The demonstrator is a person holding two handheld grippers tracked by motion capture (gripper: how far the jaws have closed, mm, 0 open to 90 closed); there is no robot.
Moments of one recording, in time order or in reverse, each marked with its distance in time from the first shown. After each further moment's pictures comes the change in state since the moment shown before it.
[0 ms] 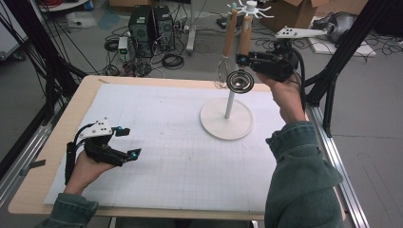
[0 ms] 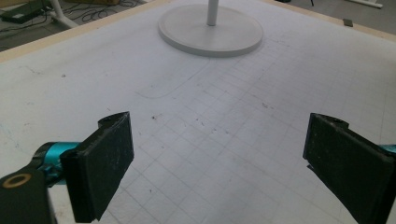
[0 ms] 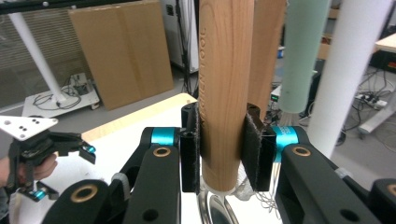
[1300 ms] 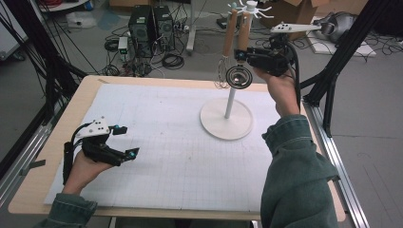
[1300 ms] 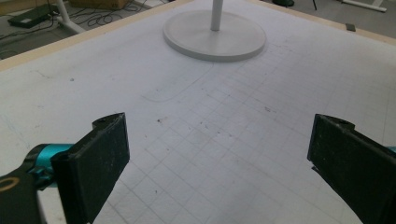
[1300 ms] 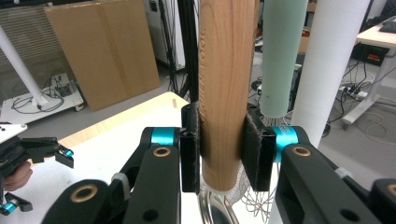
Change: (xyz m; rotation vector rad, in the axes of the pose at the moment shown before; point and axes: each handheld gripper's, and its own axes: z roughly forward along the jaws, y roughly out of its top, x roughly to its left) left arm 0.001 0.001 -0.005 -0.017 0.012 -0.003; right arm -0.007 0.006 0.012 0.021 -0.062 0.015
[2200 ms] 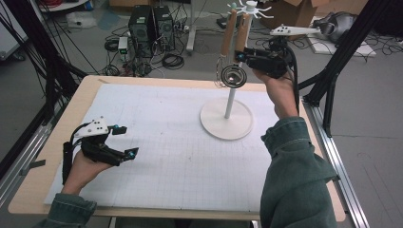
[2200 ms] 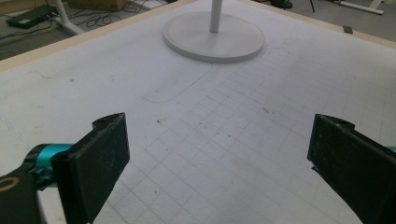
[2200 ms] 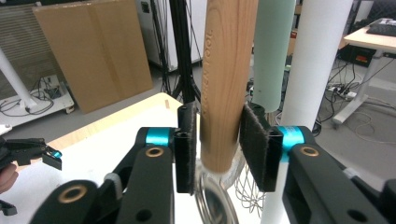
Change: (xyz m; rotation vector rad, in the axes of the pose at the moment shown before) left arm 0.001 0.000 -0.002 -0.005 0.000 0.000; right arm 0.000 -0.006 0.000 -0.018 -0.034 -0.001
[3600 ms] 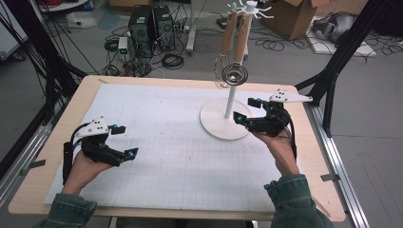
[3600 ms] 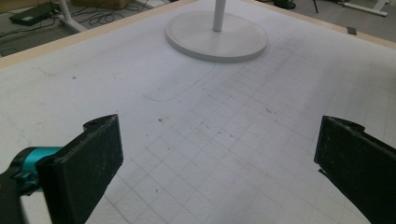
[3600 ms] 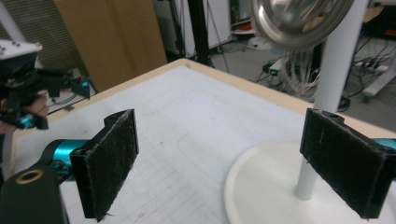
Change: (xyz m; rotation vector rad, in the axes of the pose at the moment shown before) left arm 0.000 -0.001 0.001 0.002 0.004 -0.019; right arm 0.026 -0.142 -0.021 0.019 0.069 0.061
